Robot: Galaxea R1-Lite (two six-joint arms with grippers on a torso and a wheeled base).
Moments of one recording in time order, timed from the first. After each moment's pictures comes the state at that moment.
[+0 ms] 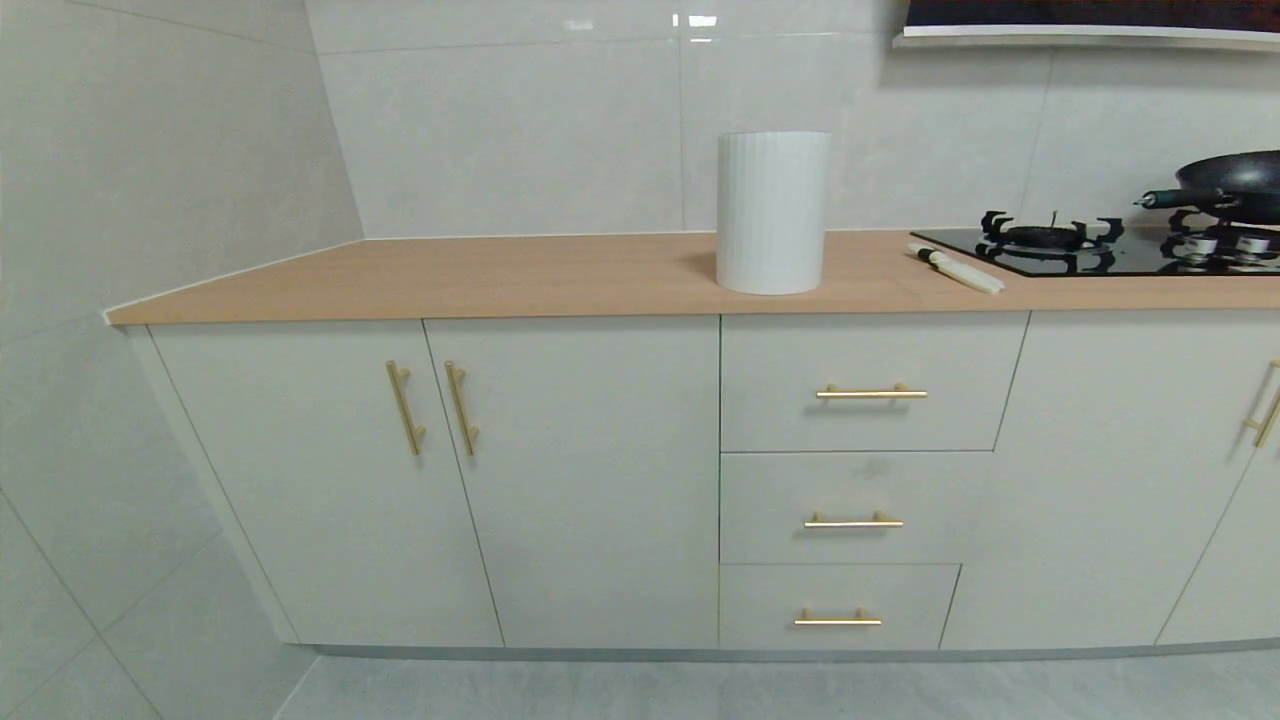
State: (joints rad) left arm 0.00 0.00 0.00 0.00 -0.04 0.01; right arm 0.00 0.13 -0.04 -0.07 -0.37 -0.03
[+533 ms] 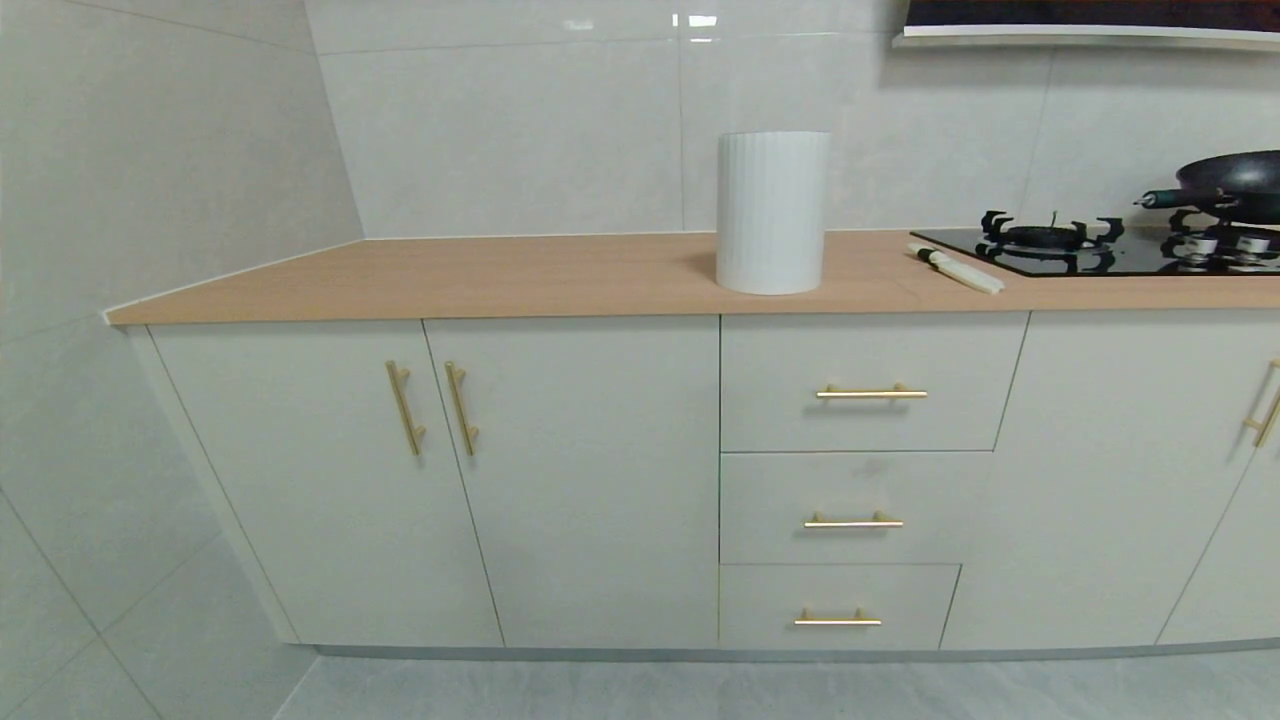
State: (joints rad) left arm 0.00 0.00 0.00 0.00 -0.04 0.01; right arm 0.00 0.00 0.00 -0.01 -0.05 0.01
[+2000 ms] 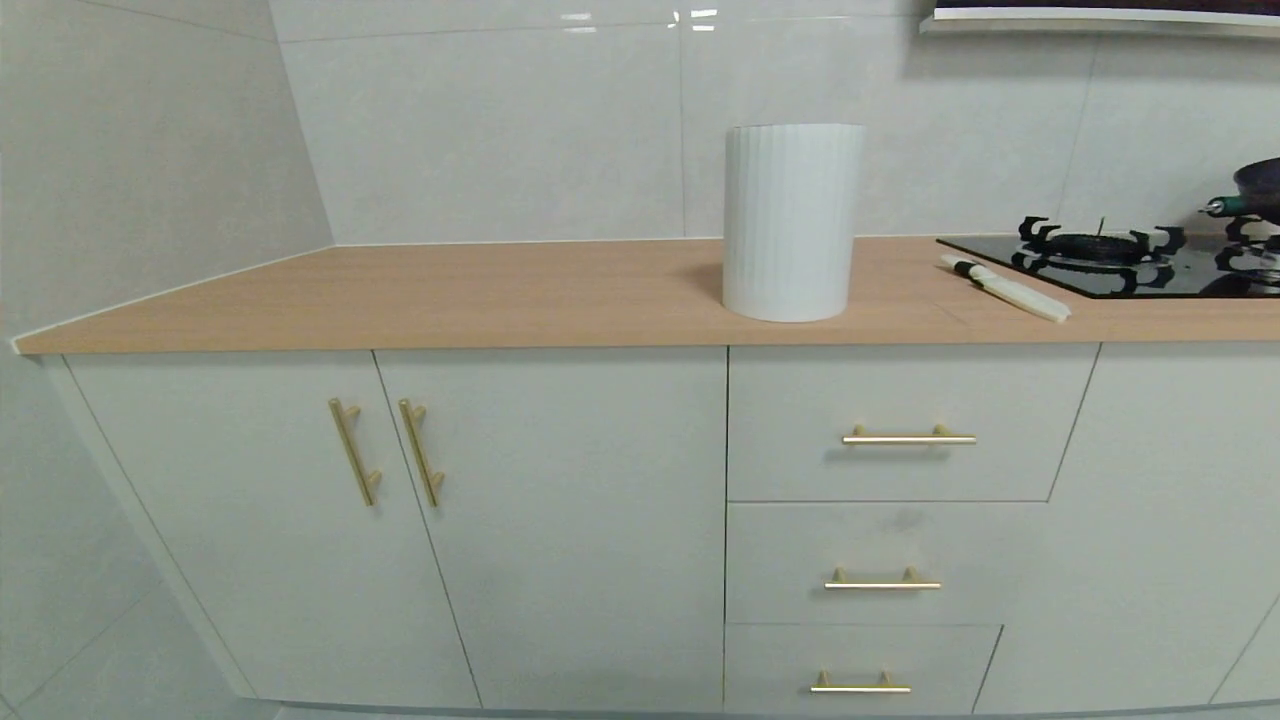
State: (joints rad) left arm 0.00 0.00 0.00 0.00 -0.04 0.02; right arm 0.00 0.00 0.00 0.00 -0.01 -0.01
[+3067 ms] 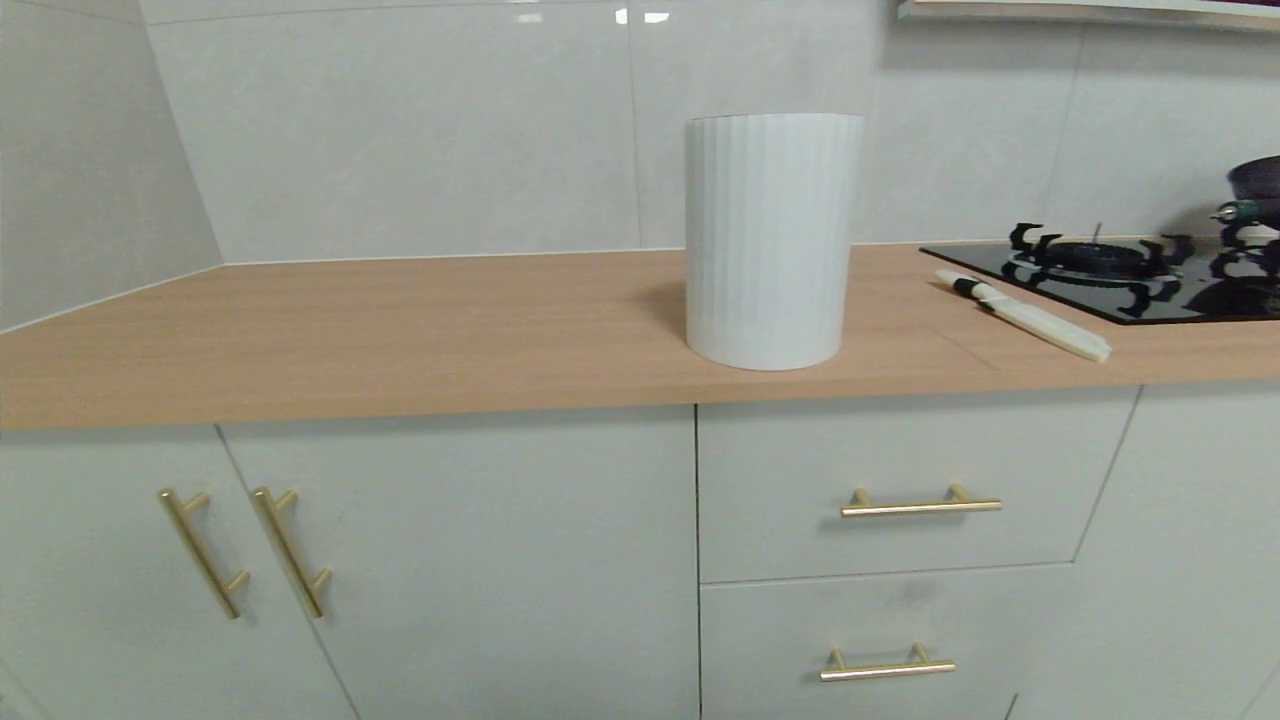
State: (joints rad) left arm 0.00 0.00 0.00 0.00 -0.04 0.01; right arm 0.00 0.00 0.00 0.00 -0.01 -0.01
